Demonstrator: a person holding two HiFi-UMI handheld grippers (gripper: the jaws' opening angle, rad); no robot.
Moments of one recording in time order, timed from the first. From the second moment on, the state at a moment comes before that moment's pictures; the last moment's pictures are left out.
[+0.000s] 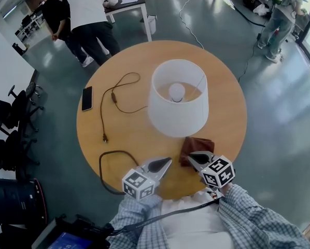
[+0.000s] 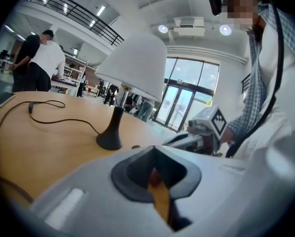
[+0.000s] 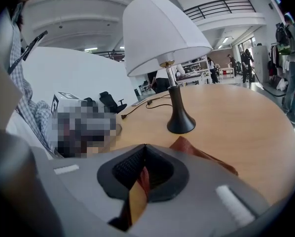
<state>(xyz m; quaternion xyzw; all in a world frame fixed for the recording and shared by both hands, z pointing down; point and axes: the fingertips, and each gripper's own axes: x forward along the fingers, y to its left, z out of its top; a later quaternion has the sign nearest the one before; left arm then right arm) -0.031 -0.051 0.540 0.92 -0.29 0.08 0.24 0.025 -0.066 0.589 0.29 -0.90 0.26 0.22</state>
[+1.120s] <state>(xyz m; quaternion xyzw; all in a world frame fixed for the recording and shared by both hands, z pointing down) -0.027 -0.049 0.543 0.92 -0.29 0.09 0.25 0.033 -0.069 0.596 0.29 -0.89 0.26 0.24</state>
